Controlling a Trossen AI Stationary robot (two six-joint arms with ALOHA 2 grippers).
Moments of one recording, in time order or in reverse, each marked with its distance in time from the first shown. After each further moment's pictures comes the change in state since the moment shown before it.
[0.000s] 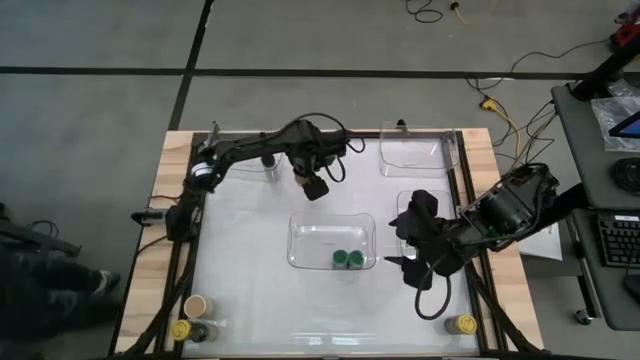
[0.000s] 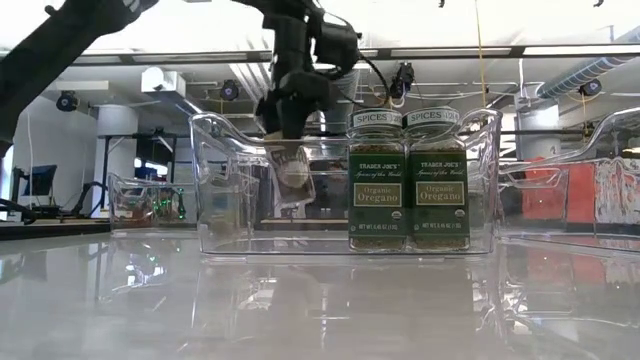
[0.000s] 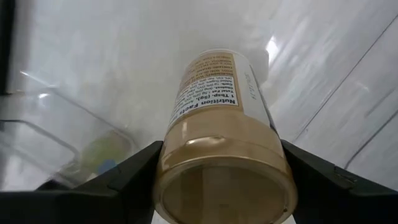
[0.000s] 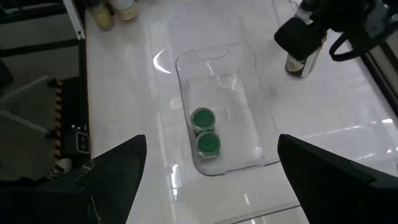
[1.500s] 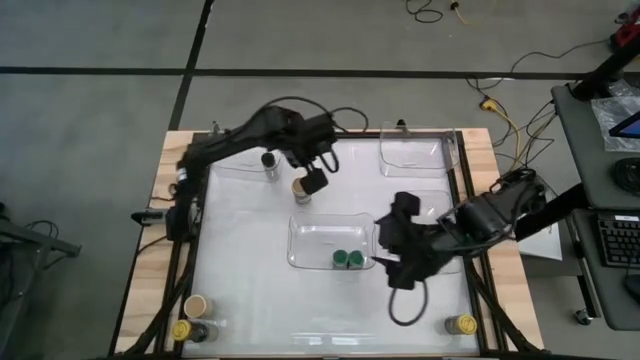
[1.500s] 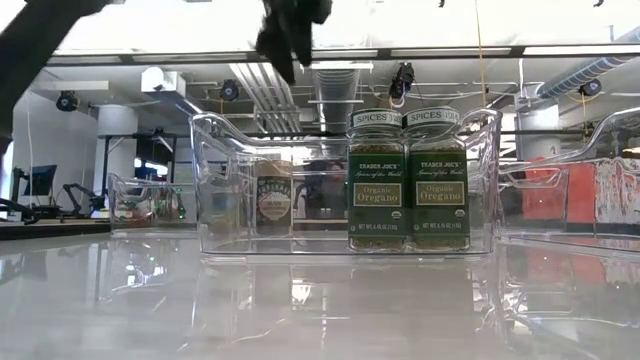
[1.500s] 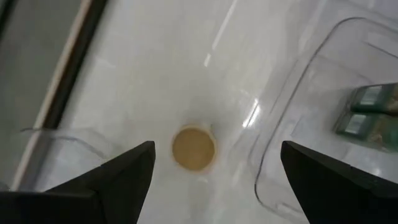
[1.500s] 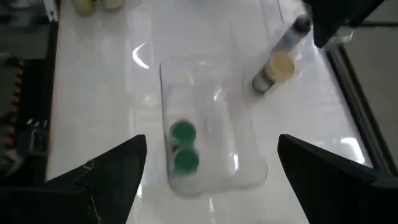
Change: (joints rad) left arm -0.083 -0.145 0.245 -0.072 -0.035 -0.018; right arm -0.048 0.078 -0.001 0.052 0.038 -0.184
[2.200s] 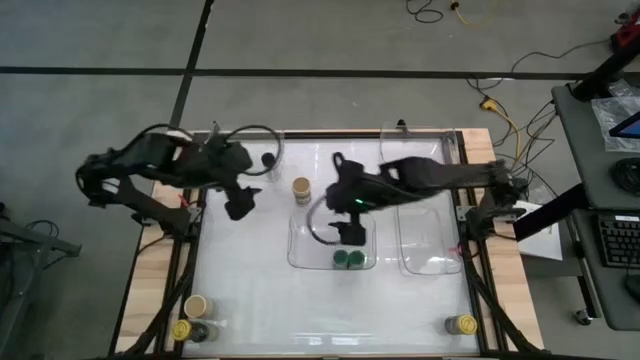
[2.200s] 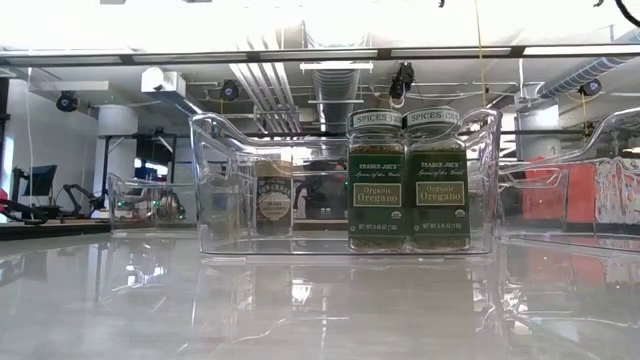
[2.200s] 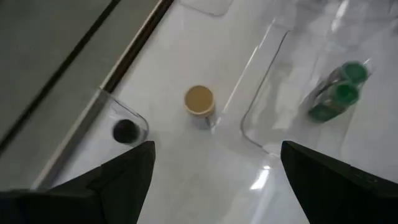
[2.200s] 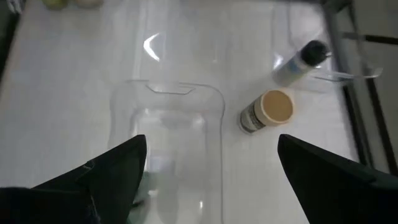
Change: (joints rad) left arm -0.332 -0.684 -0.529 0.094 -0.298 -0.273; right arm -0.410 0.104 -0.081 0.307 -0.328 -0.464
